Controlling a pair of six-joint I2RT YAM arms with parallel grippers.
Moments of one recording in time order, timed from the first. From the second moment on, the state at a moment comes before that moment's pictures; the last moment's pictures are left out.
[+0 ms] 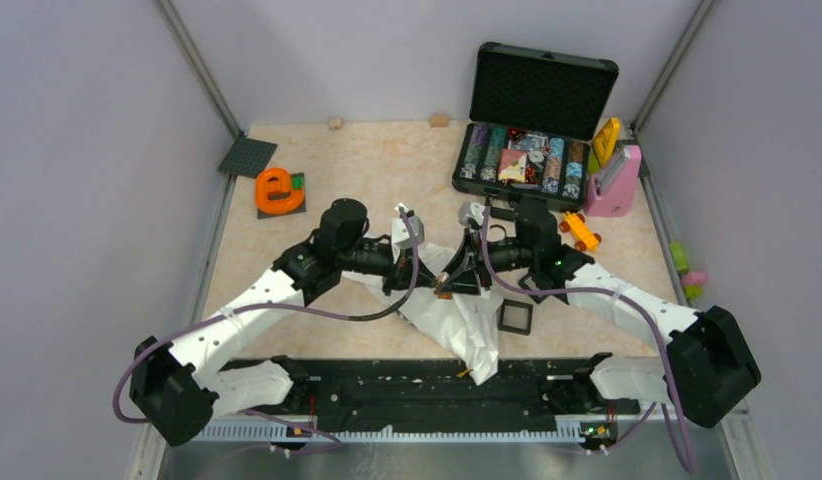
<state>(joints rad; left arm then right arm) -0.68 1.12 0.89 -0.21 0.86 0.16 0.61 1.22 0.71 0.16 -1.00 0.07</state>
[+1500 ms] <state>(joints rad) -0.63 1.12 0.39 1.09 0.69 -0.74 0.61 1.09 0.52 0.64 -0.81 0.53</state>
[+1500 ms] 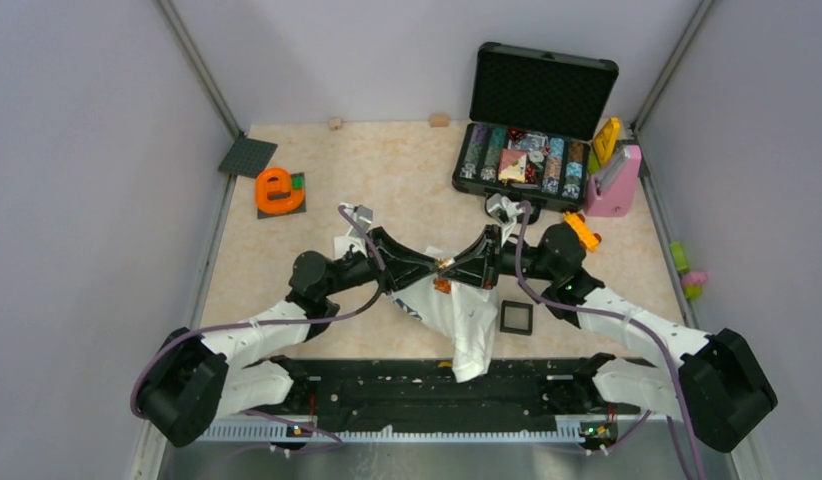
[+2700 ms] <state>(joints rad) -0.64 1.02 0.50 0.62 0.77 -0.51 0.61 1.07 0.53 0.63 -0.91 0.55</state>
